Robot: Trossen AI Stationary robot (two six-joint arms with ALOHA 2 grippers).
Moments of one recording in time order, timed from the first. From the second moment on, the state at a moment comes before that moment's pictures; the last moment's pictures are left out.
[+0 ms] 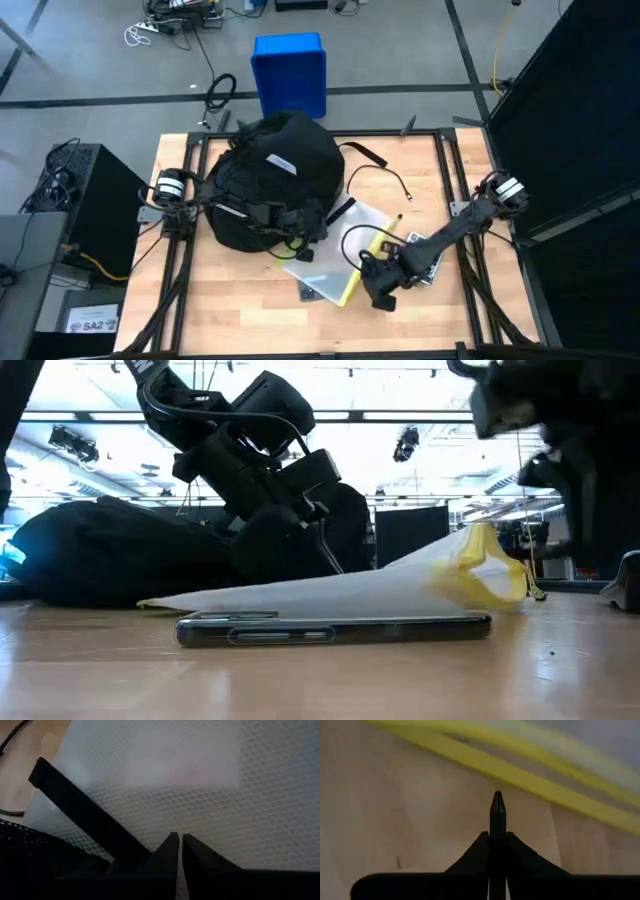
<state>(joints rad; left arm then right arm) -0.07 1.86 0.92 0.21 -0.10 0.25 0.56 1.73 1.11 -0.73 0.13 0.81</state>
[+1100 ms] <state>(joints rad) -0.07 1.86 0.92 0.20 0.02 0.25 0.36 1.73 1.04 -0.56 0.39 0.73</state>
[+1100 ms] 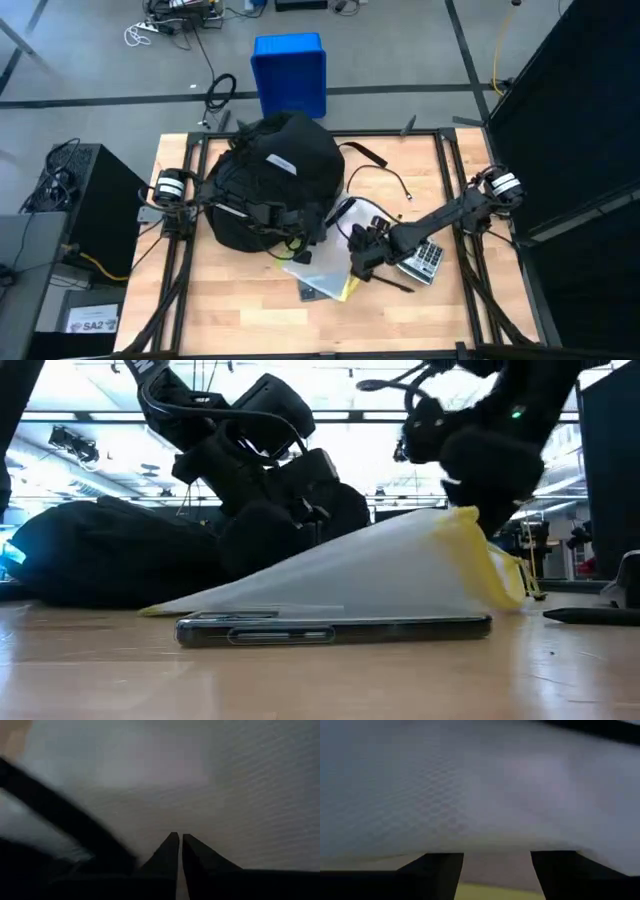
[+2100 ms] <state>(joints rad) -0.08 1.86 0.93 0.24 -0.07 0.31 0.25 1.73 1.04 -0.52 0.34 0.51</state>
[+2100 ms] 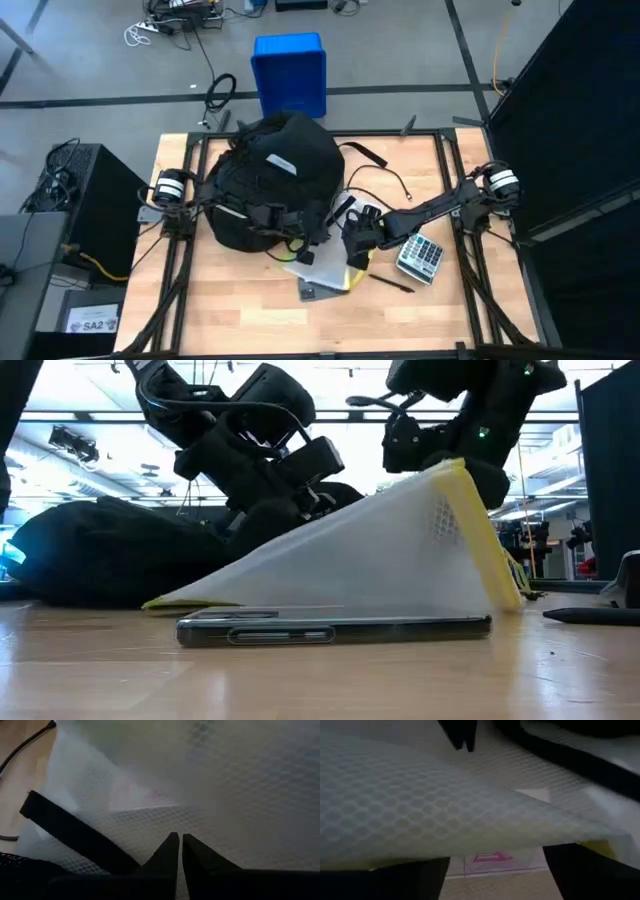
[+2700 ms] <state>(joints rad) -0.08 1.90 0.93 0.30 -0.11 0.30 0.28 1.73 1.04 -0.60 0.36 0.73</state>
